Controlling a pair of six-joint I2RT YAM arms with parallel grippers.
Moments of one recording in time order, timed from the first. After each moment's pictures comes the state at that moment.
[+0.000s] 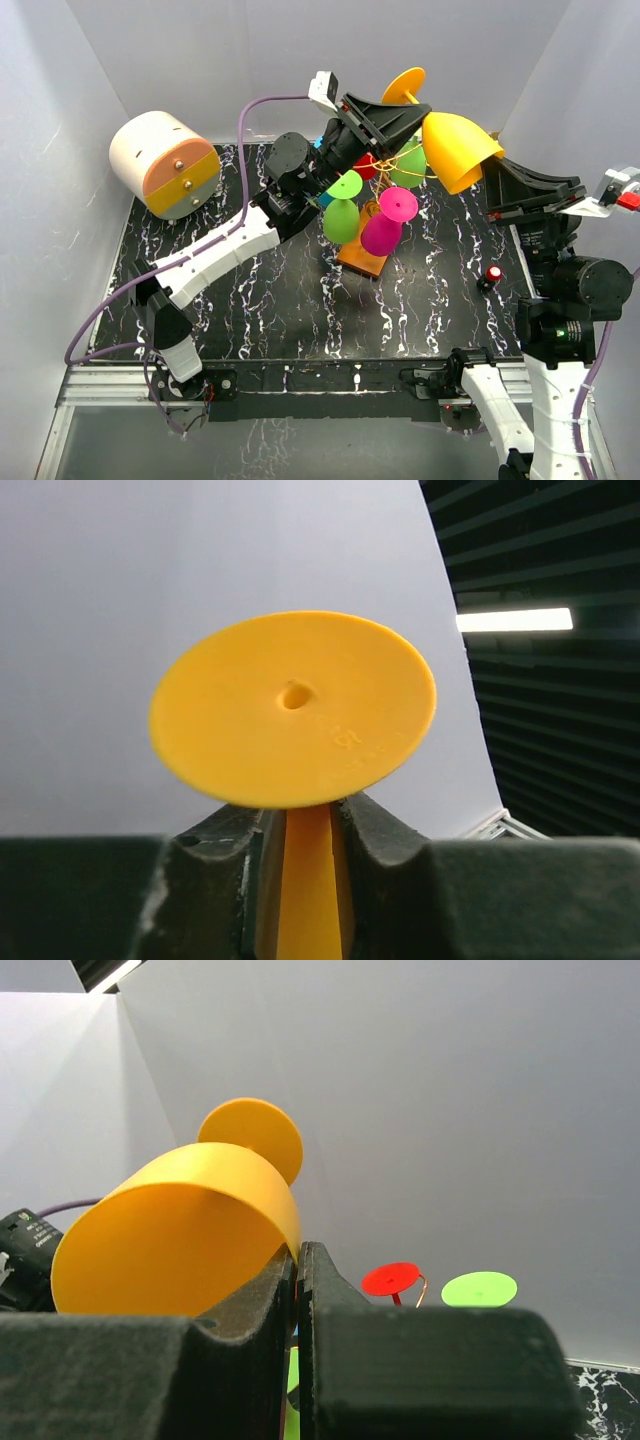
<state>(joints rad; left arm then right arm) -0.94 1.71 1.76 0.49 0.09 -1.43 0.02 0.61 1.13 0.08 -0.28 0.53</state>
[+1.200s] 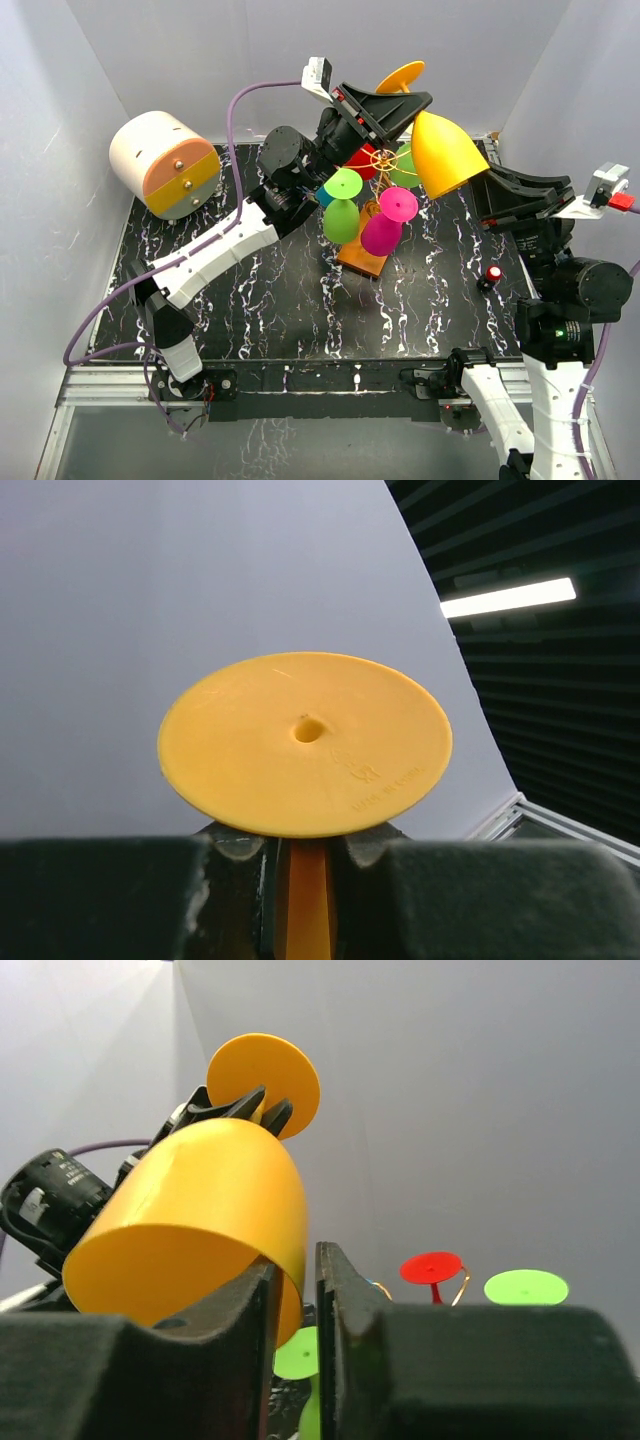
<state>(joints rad) -0.94 1.72 1.84 0.50 0.09 -1.33 0.02 0.60 1.11 0.11 -0.41 0.54</state>
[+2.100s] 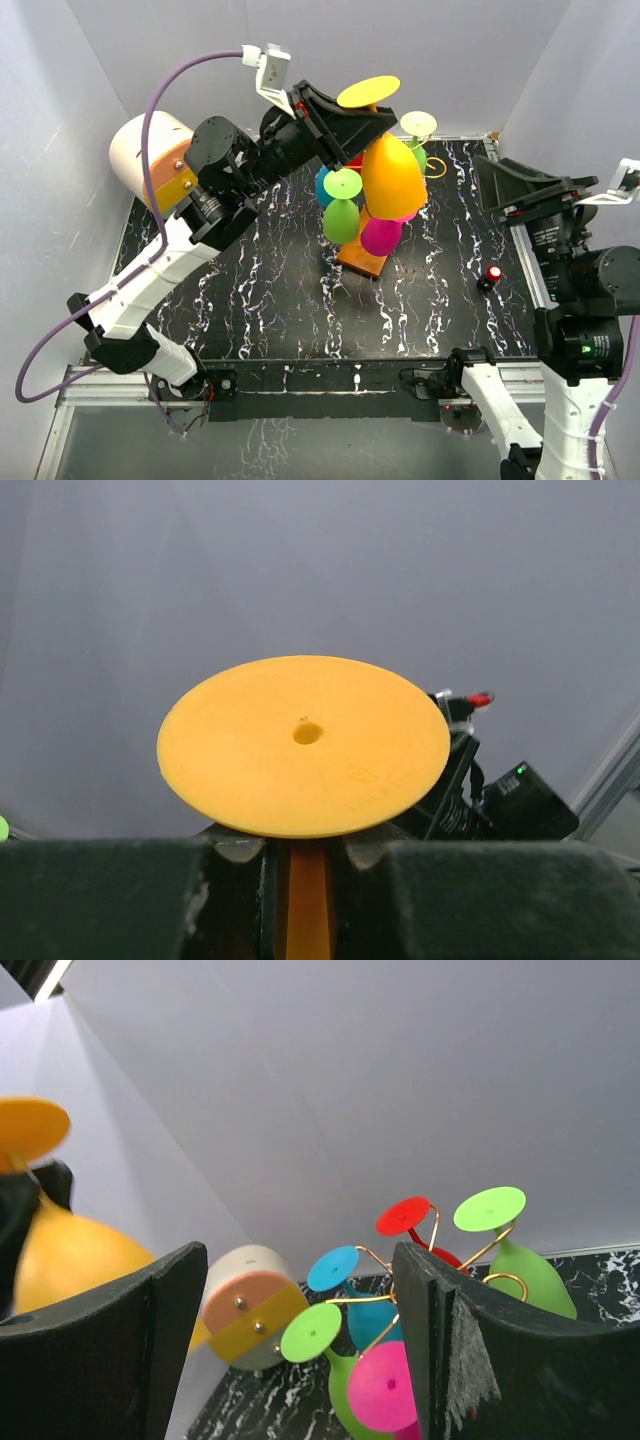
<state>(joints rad) -0.94 1.48 1.89 0.11 0.22 -0.58 0.02 0.63 1.30 -0.28 -0.23 0.63</state>
